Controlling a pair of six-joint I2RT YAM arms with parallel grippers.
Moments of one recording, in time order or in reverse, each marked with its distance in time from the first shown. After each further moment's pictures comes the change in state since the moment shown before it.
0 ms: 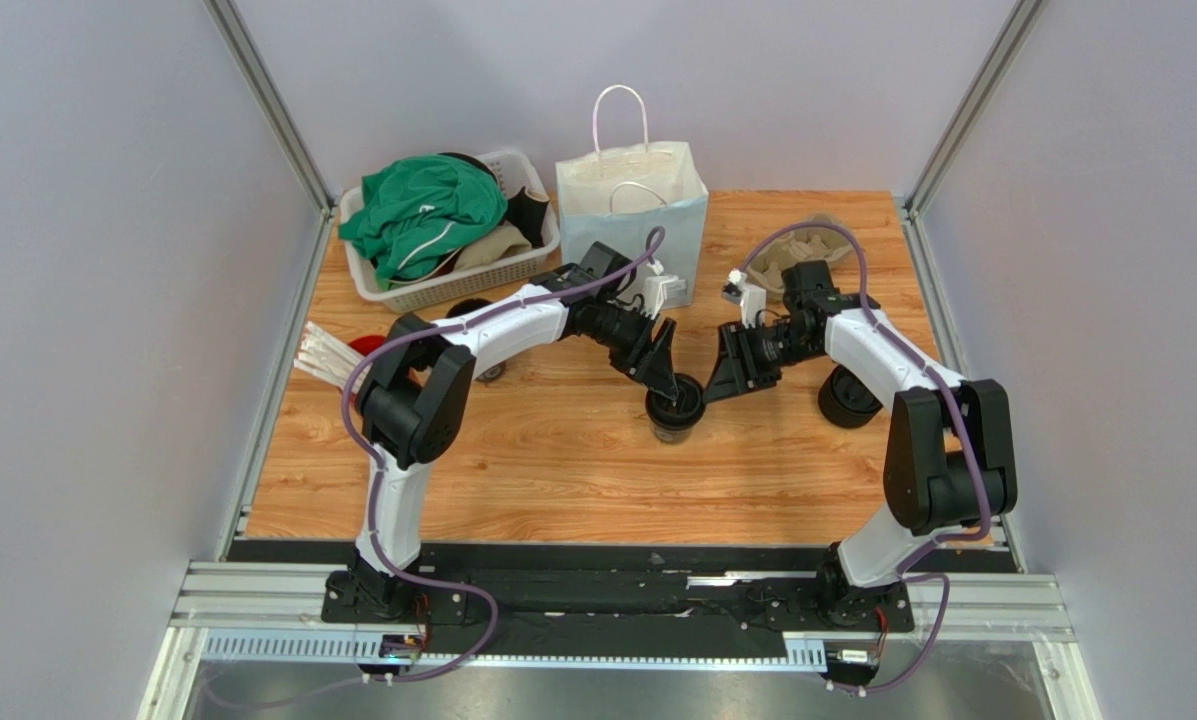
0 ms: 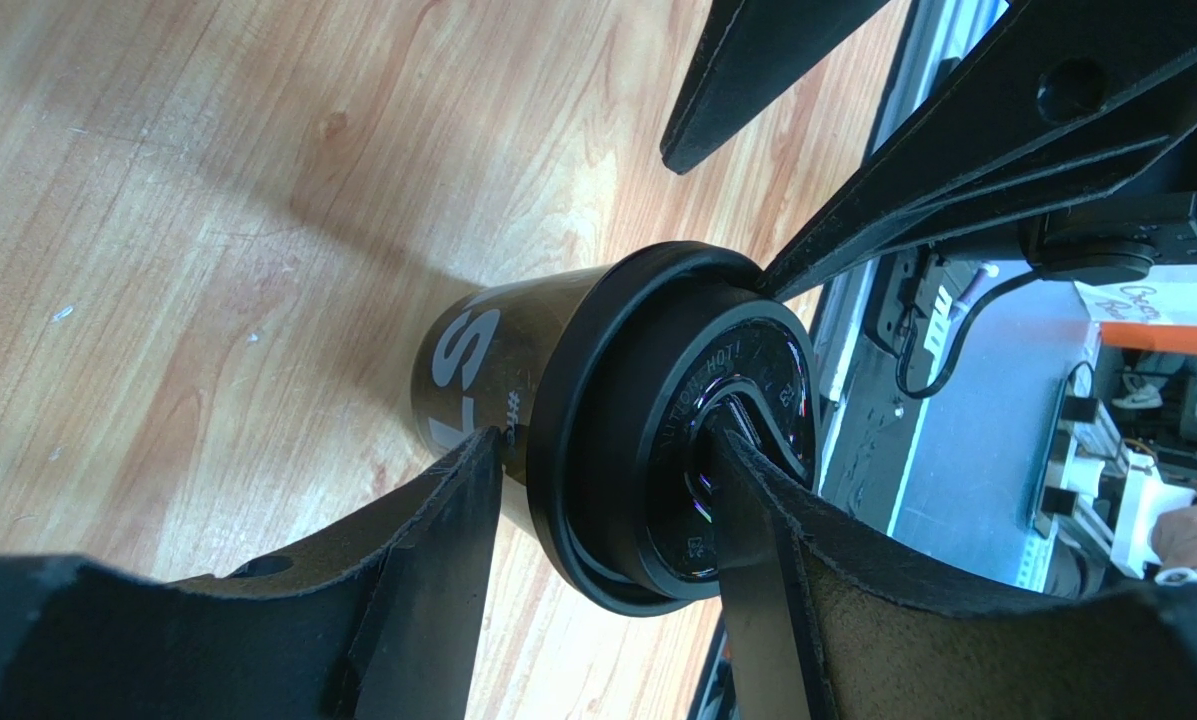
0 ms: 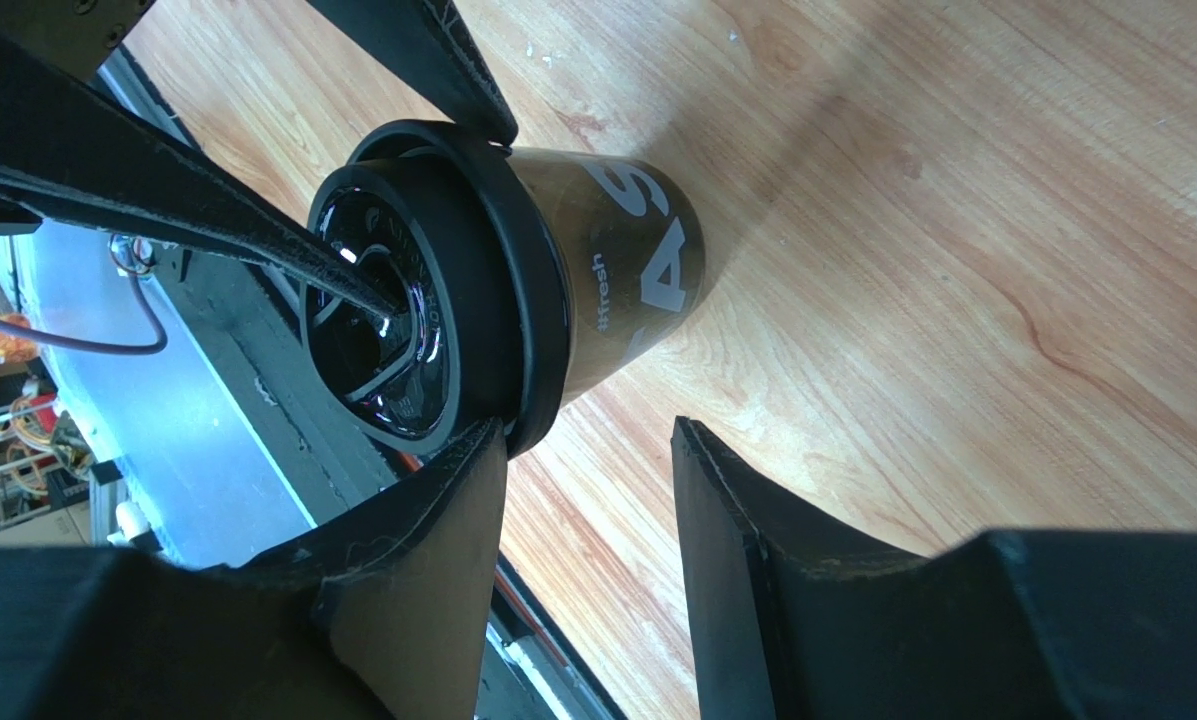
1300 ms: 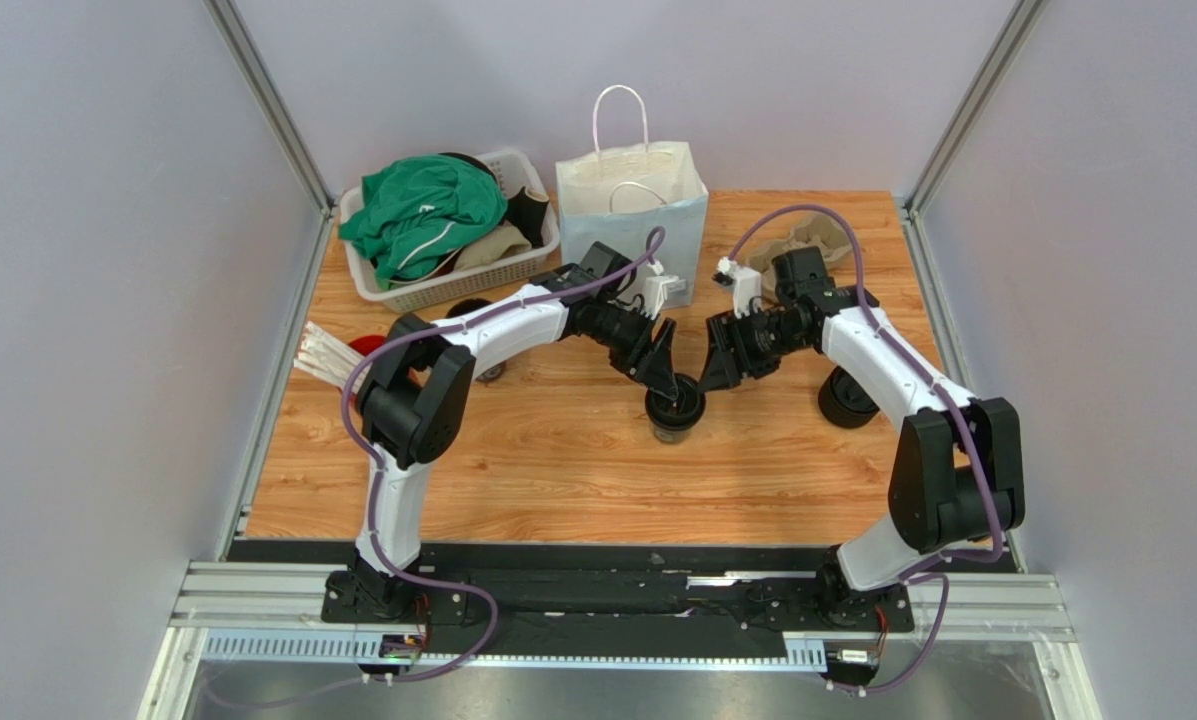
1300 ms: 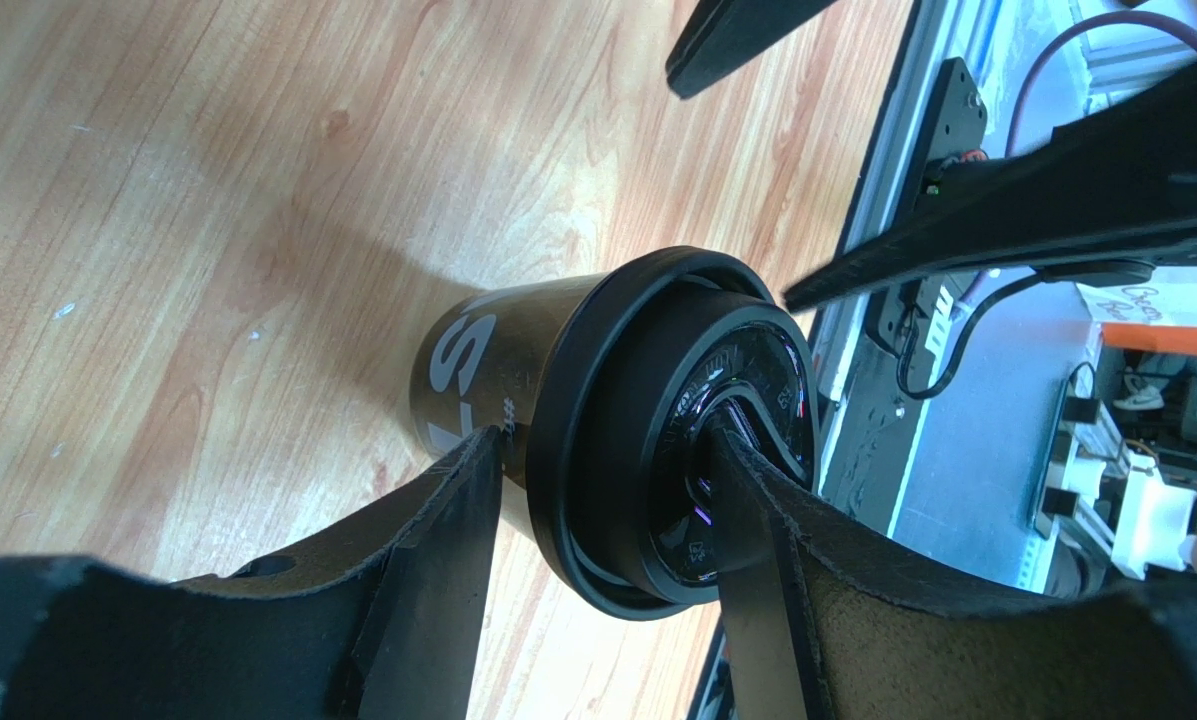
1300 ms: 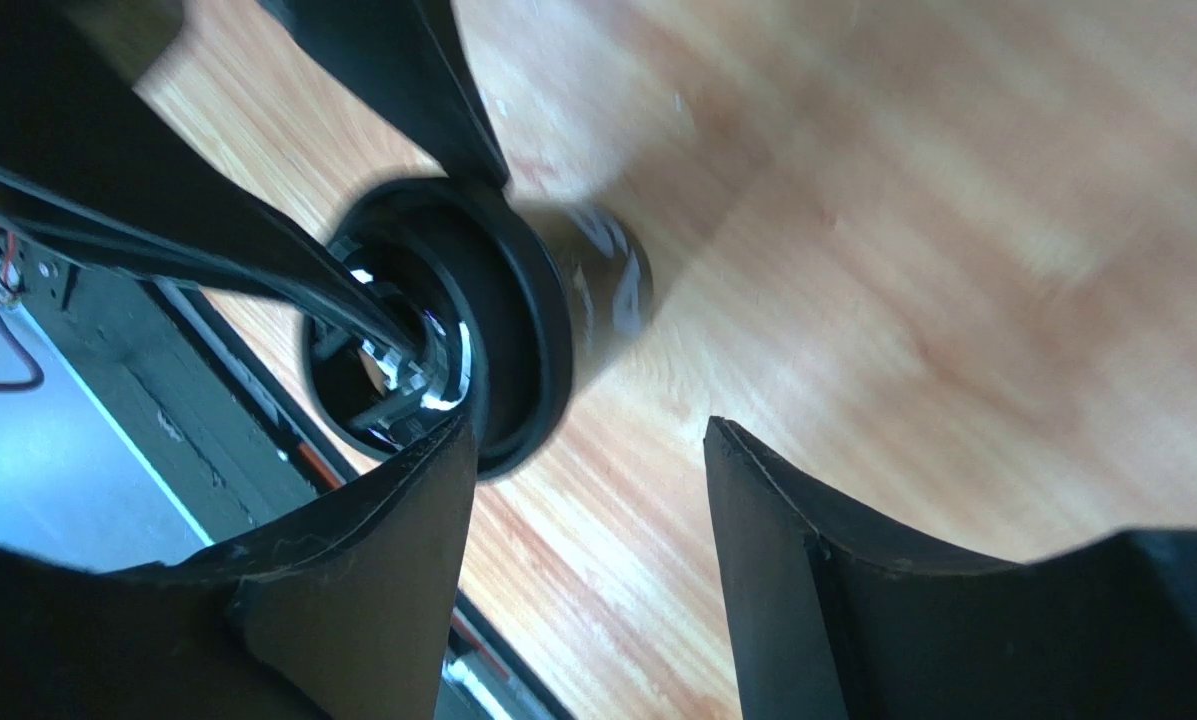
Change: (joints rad) left arm 0.000 -0.001 0.000 -0.003 -0.005 0.000; right arm 0.066 -0.067 0.032 0.004 0.162 0.003
